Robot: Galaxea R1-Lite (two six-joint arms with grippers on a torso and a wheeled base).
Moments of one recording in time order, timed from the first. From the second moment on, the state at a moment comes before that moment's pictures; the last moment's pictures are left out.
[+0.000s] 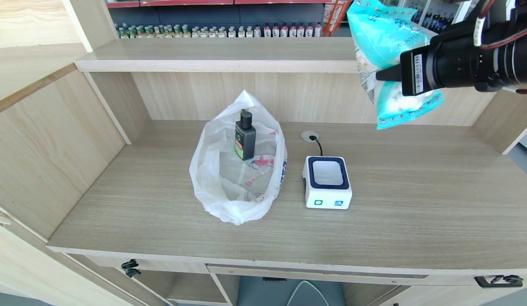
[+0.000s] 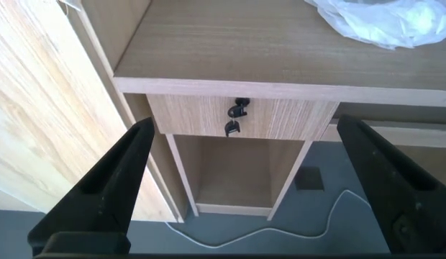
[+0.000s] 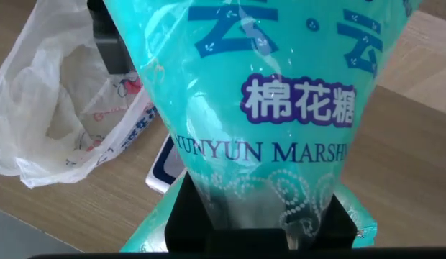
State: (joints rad) left arm 0.00 0.00 0.00 0.00 0.00 0.00; right arm 0.55 1.61 -1.69 0.30 -0.22 -0.17
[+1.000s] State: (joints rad) left arm 0.00 0.00 0.00 0.00 0.00 0.00; right arm 0.52 1.74 -1.36 -0.06 -0.23 -0.09
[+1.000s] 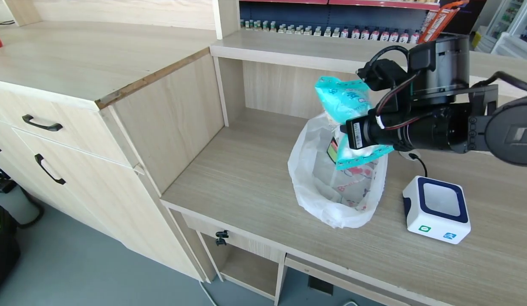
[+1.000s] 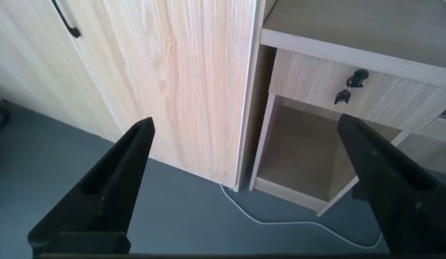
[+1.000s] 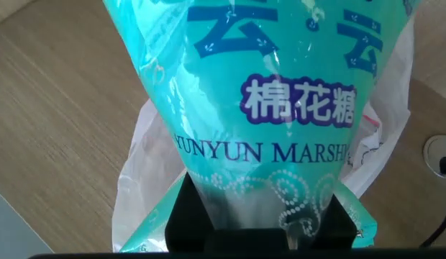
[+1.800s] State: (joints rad) left arm 0.00 0.00 0.00 0.00 0.00 0.00; right arm 0.49 1.86 -1.23 -0.24 -0.22 -0.03
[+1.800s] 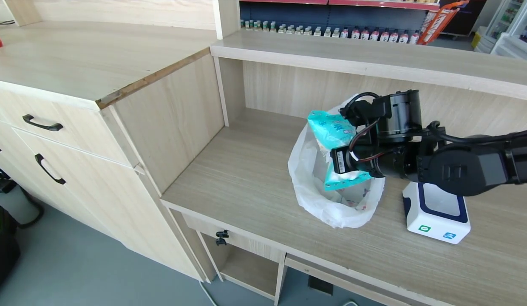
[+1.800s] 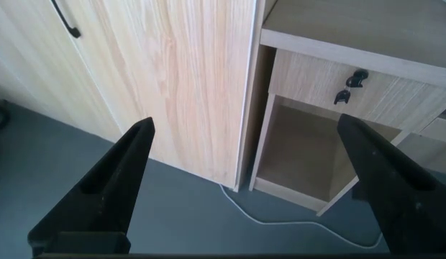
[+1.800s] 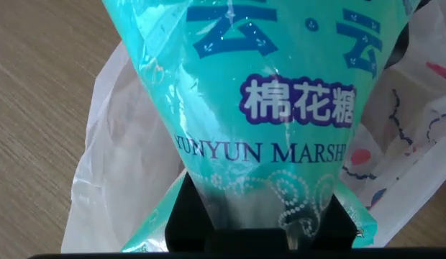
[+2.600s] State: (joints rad) left arm 0.00 0.00 0.00 0.00 0.00 0.00; right arm 0.49 1.92 -1.18 -0.32 -0.22 -0.02
